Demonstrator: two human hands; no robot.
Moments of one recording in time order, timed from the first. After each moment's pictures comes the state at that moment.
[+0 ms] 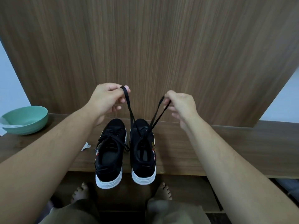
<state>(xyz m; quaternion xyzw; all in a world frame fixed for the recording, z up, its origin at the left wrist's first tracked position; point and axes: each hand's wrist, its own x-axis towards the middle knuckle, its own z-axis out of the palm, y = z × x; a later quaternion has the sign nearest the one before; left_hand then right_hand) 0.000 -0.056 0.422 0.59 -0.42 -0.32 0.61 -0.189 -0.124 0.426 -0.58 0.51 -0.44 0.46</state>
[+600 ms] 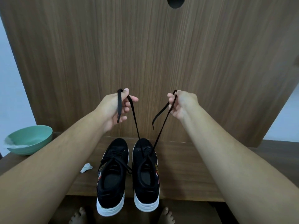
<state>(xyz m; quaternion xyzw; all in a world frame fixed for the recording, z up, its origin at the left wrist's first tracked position) 0.002 -0.057 0.462 0.56 -0.39 -0.39 0.61 -0.158 -0.157 0.486 -0.39 0.46 -0.52 0.61</state>
